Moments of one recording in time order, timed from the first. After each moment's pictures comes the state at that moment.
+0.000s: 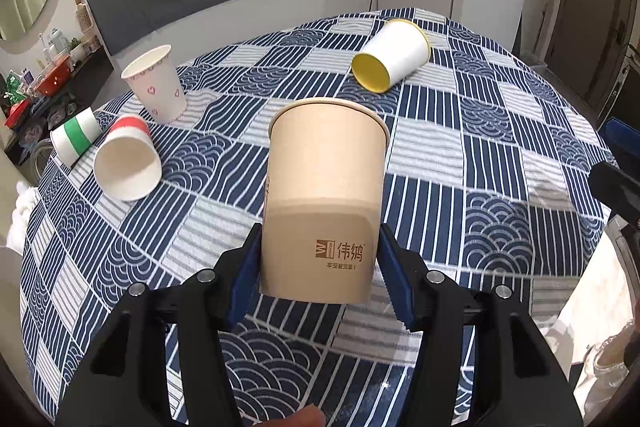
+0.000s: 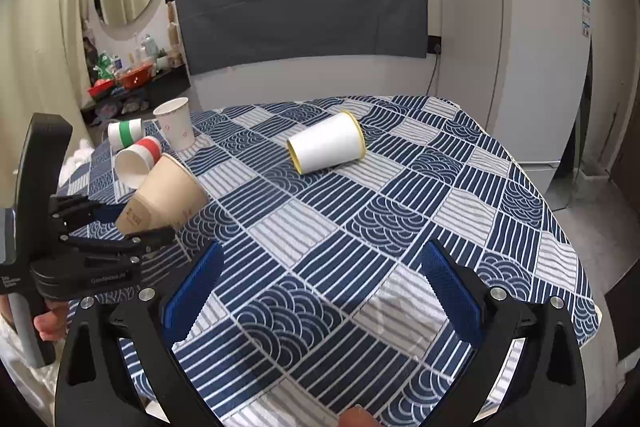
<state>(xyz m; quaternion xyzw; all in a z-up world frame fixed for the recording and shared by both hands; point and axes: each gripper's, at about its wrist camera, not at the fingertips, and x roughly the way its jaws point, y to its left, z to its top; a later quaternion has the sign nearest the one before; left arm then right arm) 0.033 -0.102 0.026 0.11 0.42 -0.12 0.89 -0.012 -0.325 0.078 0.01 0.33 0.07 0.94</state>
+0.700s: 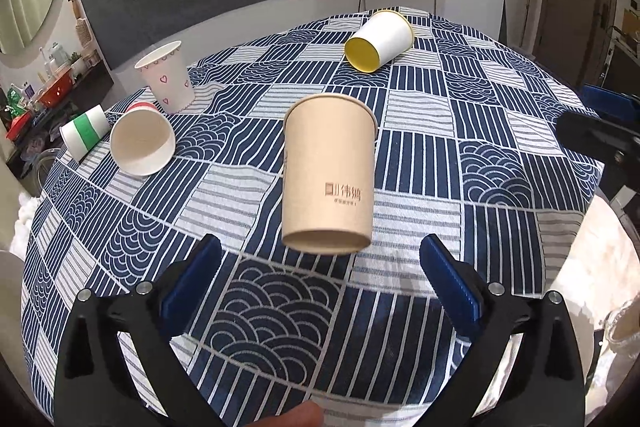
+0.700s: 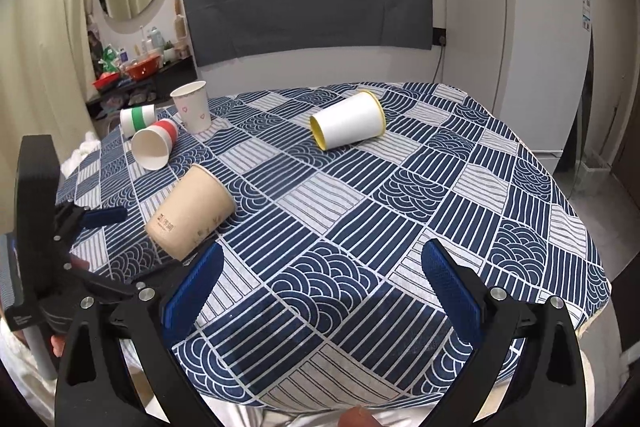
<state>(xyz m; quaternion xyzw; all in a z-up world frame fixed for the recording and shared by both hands) -0.012 -0.078 0.013 0.13 0.39 -0.14 0.90 -0.035 -0.300 0.065 0.02 0.34 0.07 0.94</state>
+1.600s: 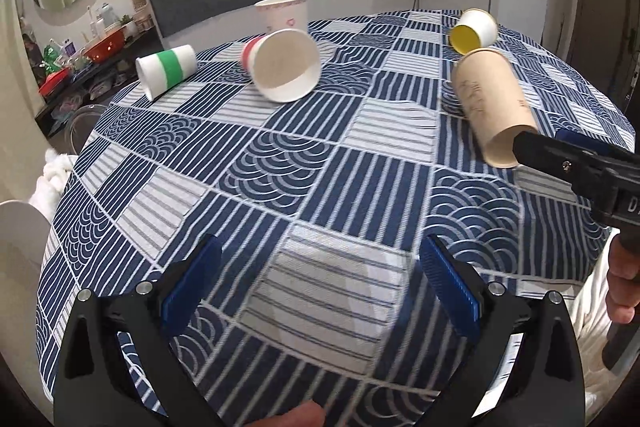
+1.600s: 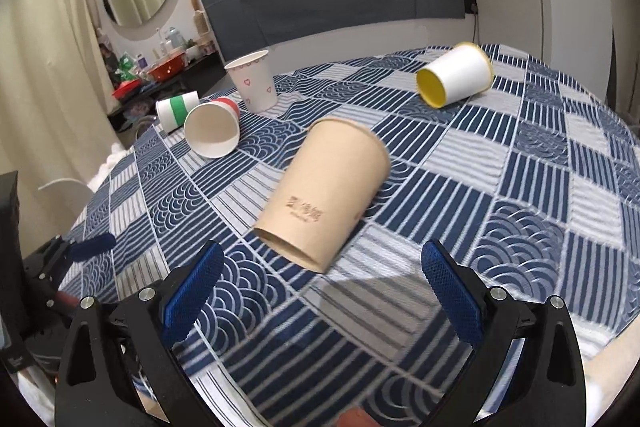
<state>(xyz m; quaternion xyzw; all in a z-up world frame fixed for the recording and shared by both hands) -0.019 0.066 -0.009 0.10 0.39 -0.08 0.91 -0.019 -0.172 0.016 0.10 0.36 0.10 0.92</state>
